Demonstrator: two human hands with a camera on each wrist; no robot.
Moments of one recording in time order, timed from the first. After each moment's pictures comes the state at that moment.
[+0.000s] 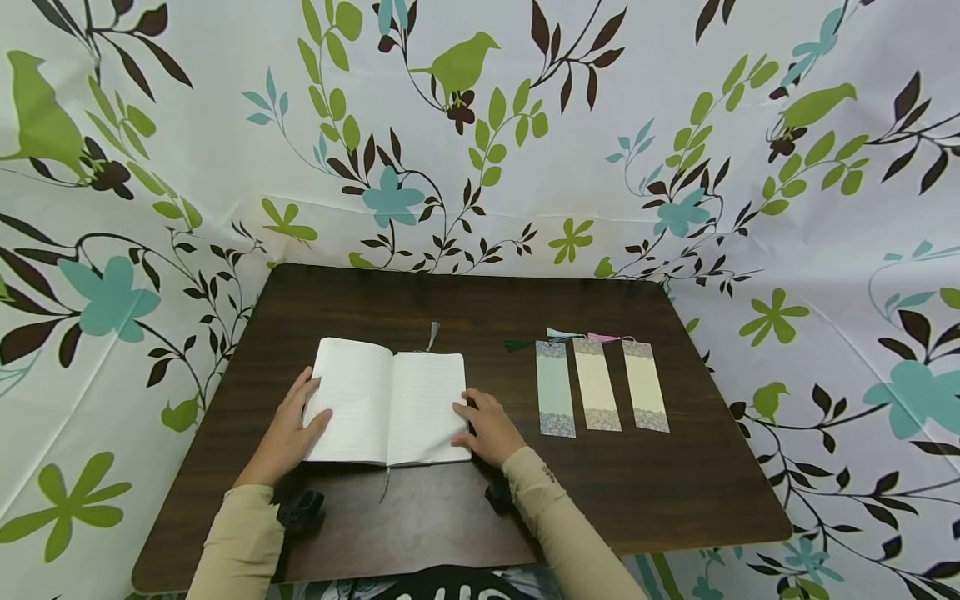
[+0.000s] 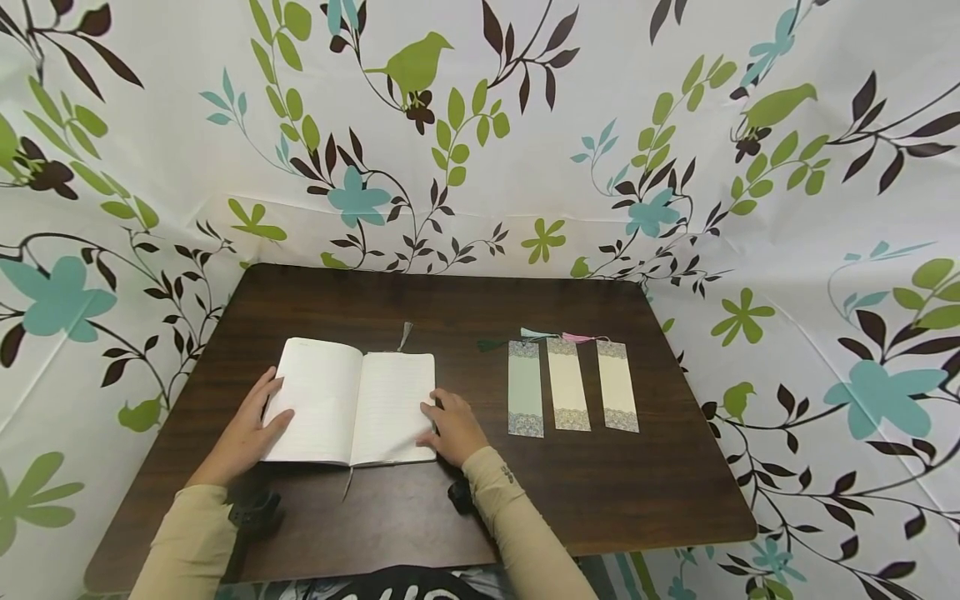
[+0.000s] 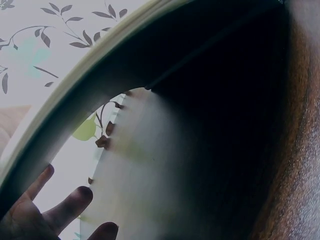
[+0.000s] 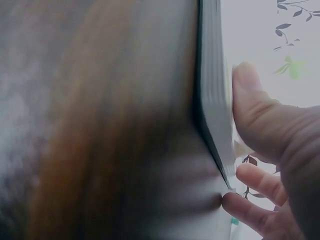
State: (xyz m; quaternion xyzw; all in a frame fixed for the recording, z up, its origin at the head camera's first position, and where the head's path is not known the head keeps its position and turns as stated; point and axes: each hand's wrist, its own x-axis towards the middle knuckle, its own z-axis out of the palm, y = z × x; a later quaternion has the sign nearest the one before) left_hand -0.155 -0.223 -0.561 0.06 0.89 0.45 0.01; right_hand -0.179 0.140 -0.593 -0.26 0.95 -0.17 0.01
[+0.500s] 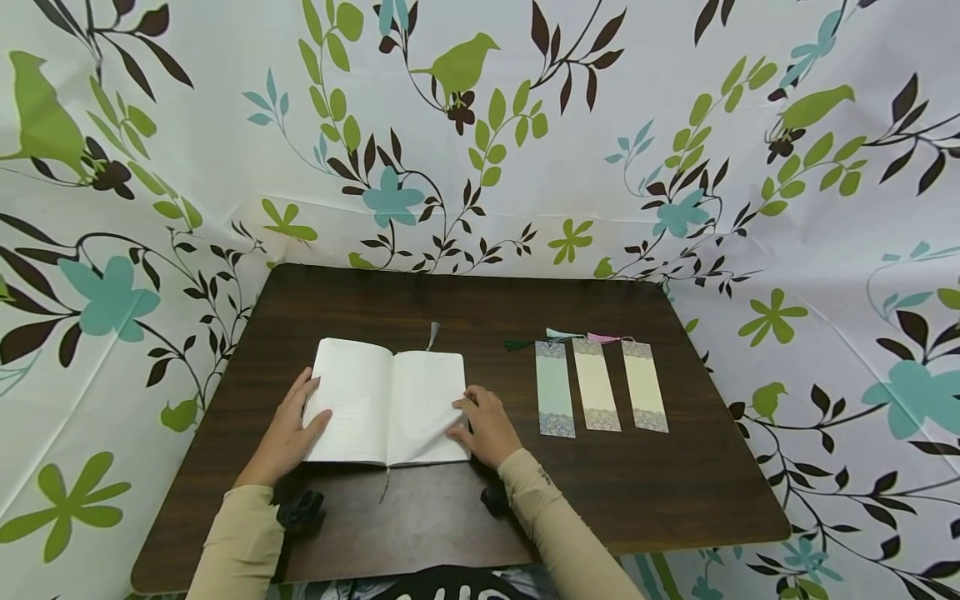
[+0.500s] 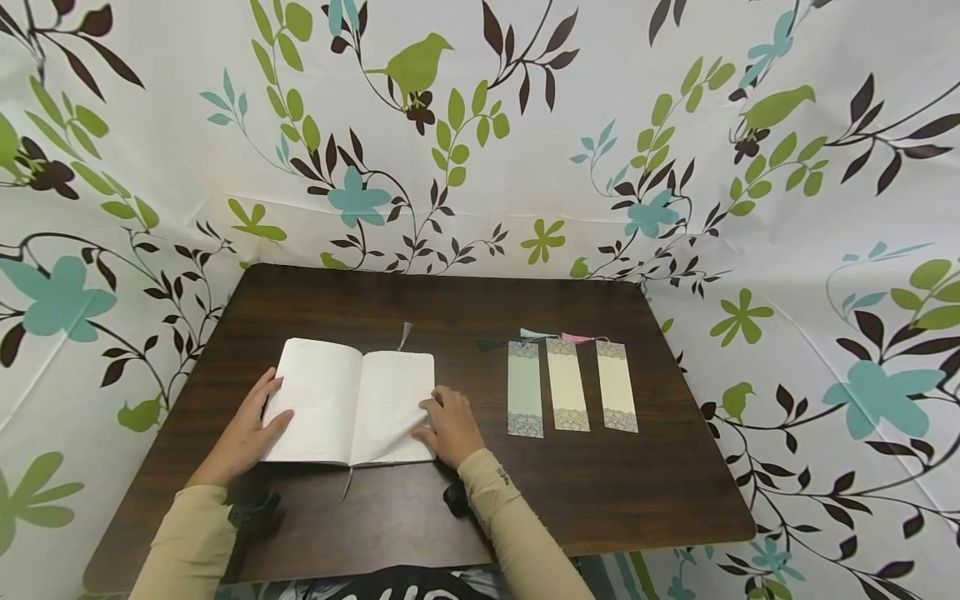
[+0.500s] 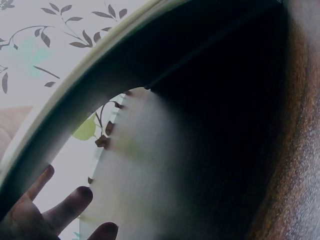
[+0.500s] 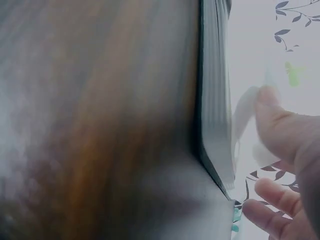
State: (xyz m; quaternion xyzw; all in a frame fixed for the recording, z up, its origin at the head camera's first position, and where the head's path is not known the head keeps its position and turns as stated) left_hand -0.156 -0.224 -0.564 0.07 0.89 0.45 0.00; right_hand -0.181 0.133 -0.597 -0.26 0.94 -0.19 -0.09
